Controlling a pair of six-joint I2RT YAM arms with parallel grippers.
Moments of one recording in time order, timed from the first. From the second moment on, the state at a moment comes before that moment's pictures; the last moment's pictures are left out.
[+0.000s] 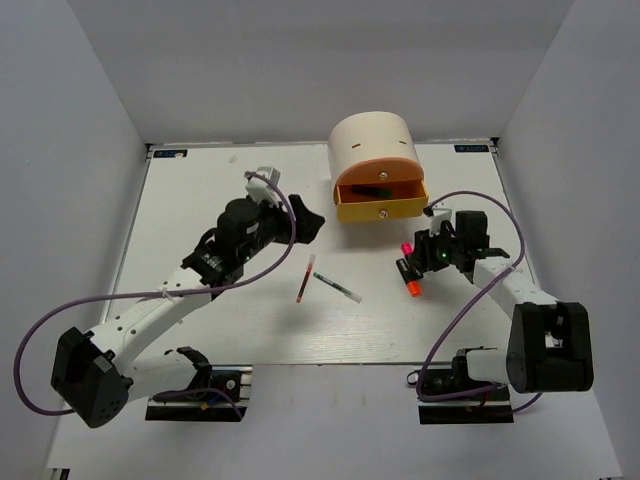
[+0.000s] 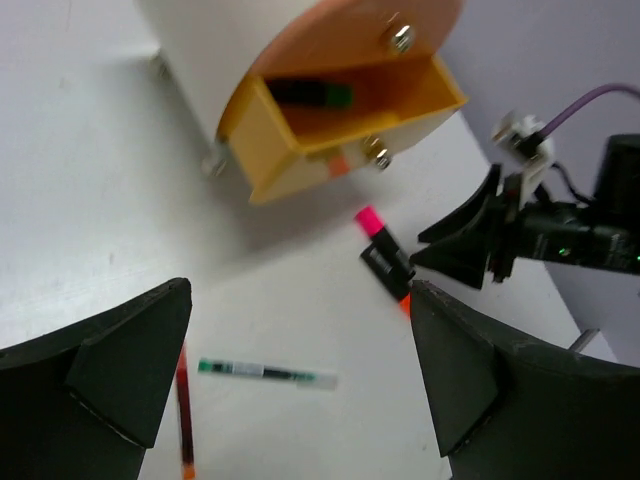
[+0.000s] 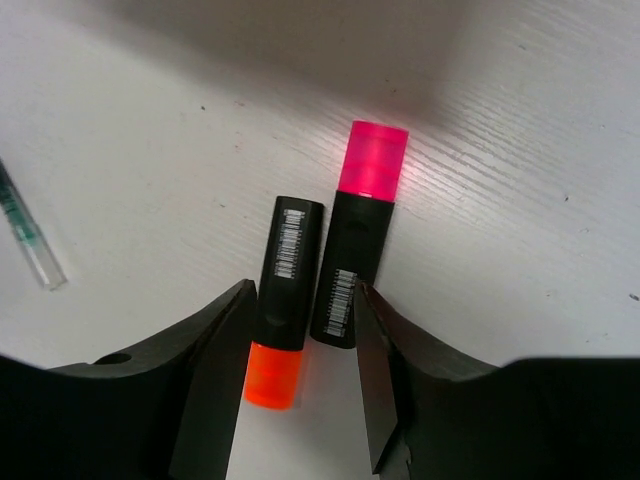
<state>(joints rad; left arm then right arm) -0.66 1.14 0.92 0.05 0.00 -0.47 0.06 1.28 0.64 -0.21 -0.48 -0.20</state>
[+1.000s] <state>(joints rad) -0.66 1.06 0.74 -0.07 -0.09 -0.68 0.16 1.46 0.56 0.13 -0.23 -0.12</state>
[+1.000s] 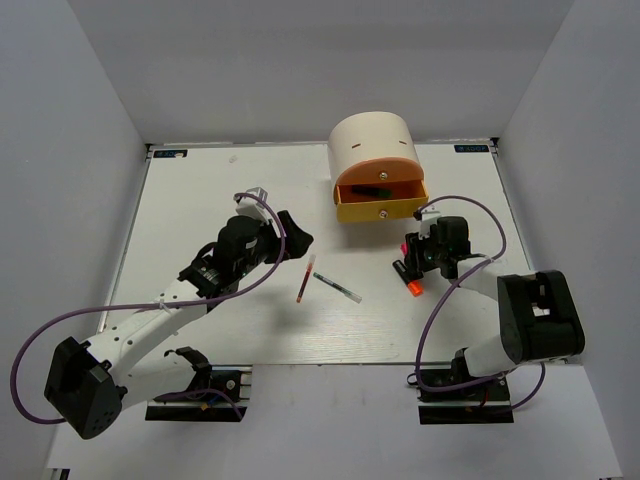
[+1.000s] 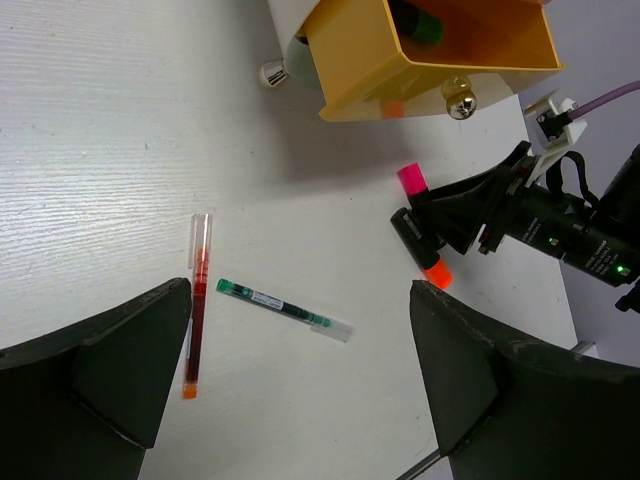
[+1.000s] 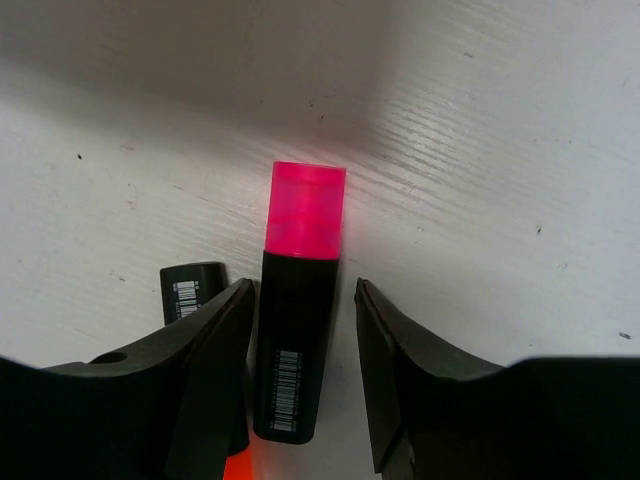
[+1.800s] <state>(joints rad) -0.66 1.15 0.73 -0.02 0.00 -0.68 0.16 0.97 0.55 -0.16 -0.74 -0.46</state>
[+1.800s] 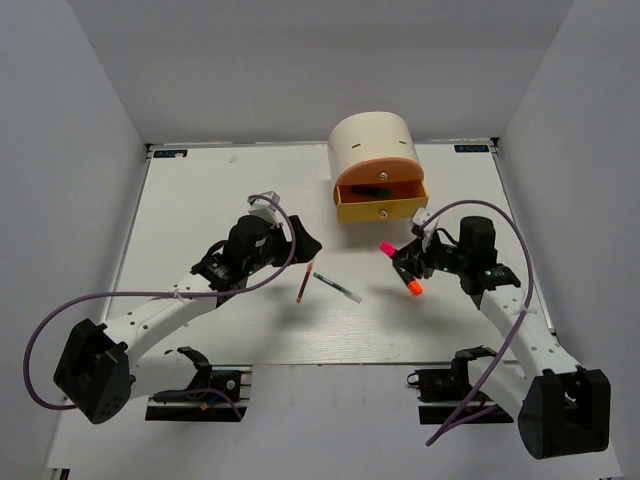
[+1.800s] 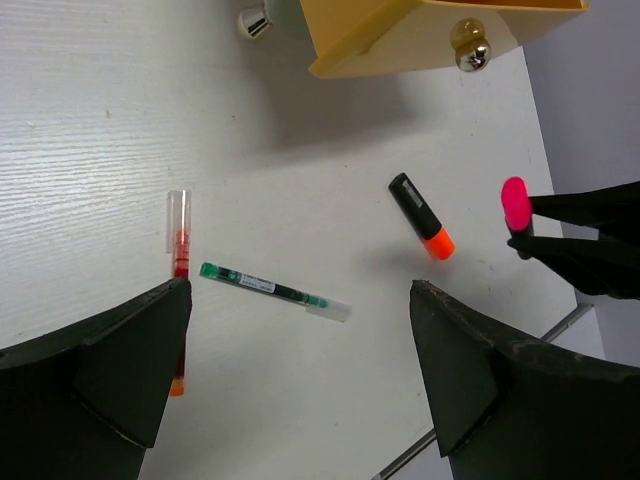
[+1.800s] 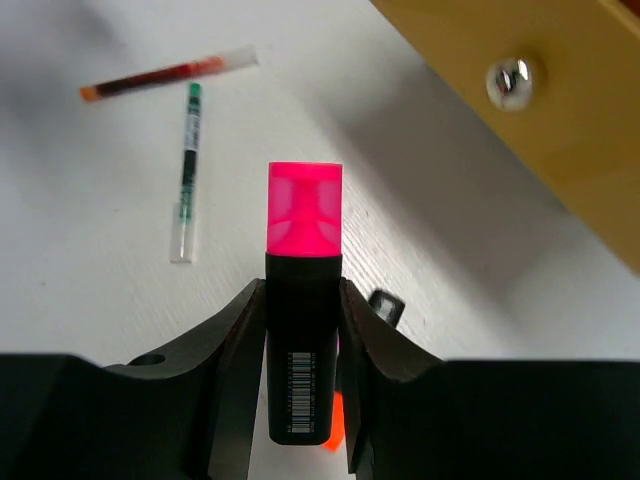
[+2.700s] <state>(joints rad) -0.66 1.12 0.67 0.02 0.04 -0.70 0.16 1.41 1.09 -0.05 -0.91 -0.84</state>
